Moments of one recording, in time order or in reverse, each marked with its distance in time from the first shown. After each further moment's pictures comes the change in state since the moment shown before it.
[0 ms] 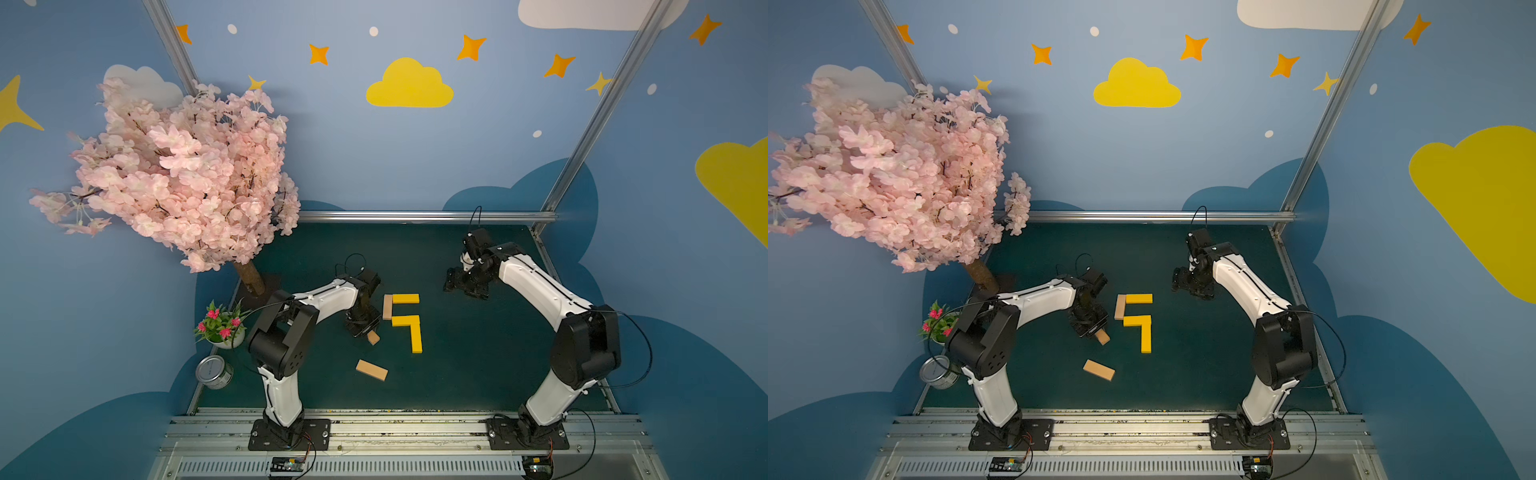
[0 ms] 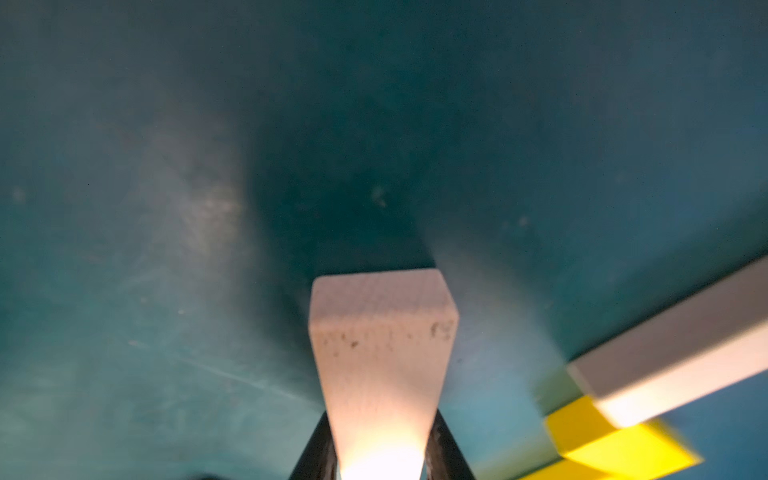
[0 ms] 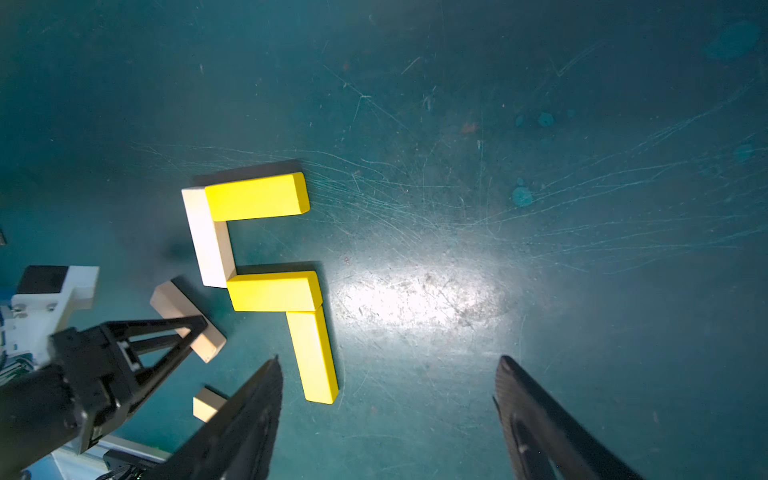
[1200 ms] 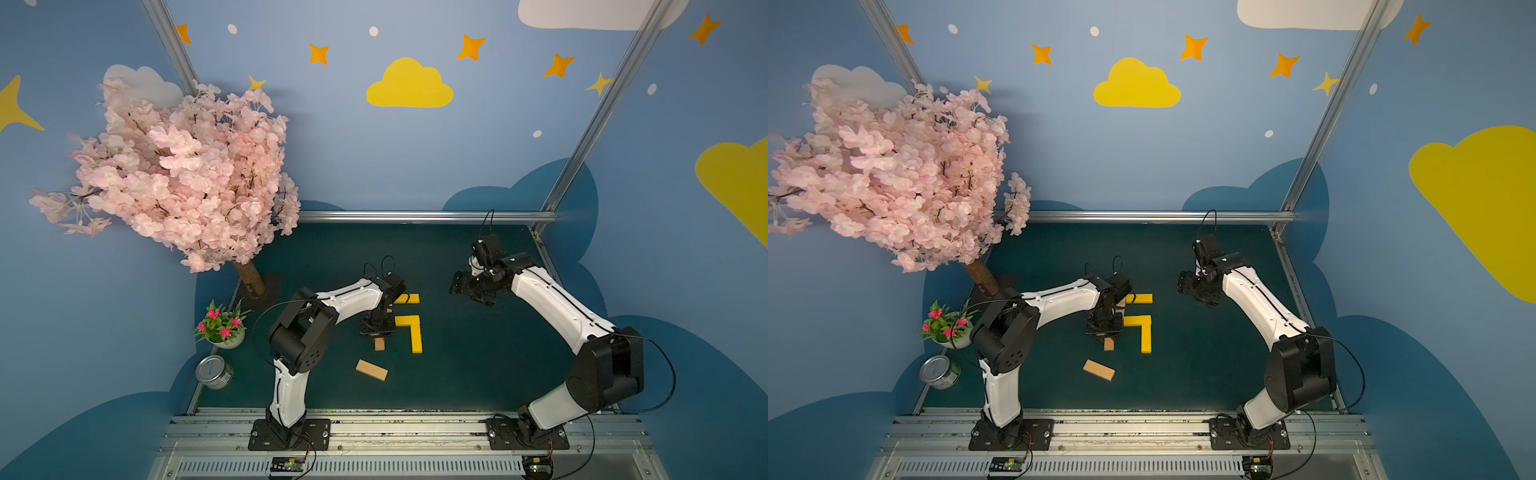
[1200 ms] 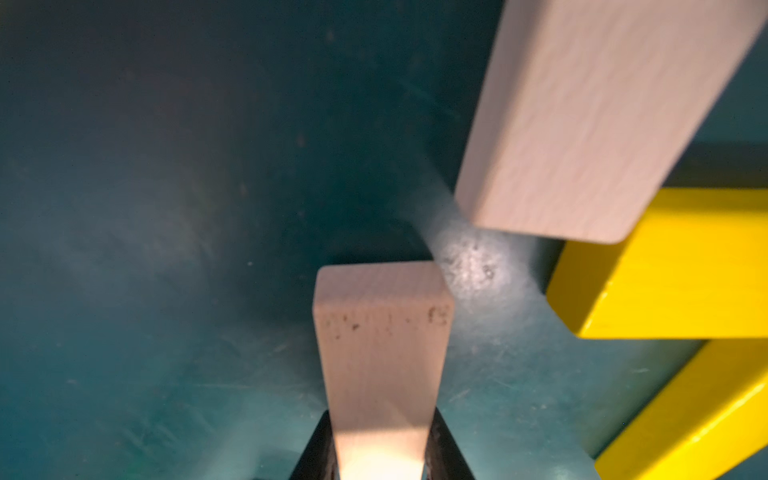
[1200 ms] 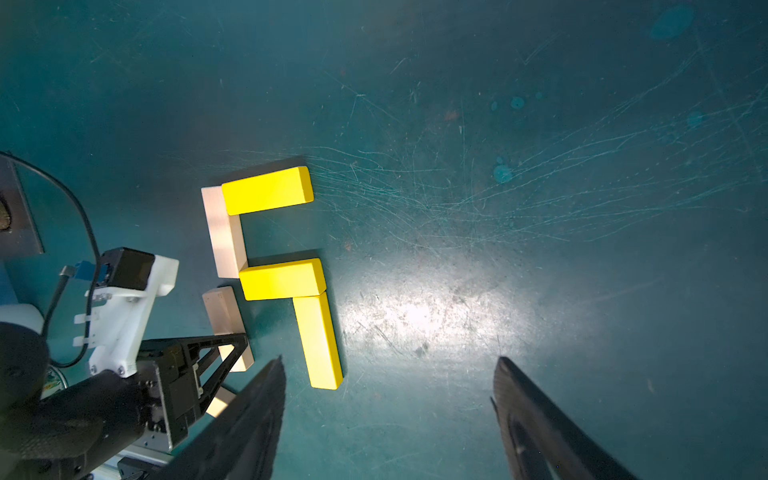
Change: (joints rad) left arm -0.151 0.092 0.145 -0.116 -0.111 0.414; right arm -0.002 -0.159 -0.132 0.052 0.020 0.050
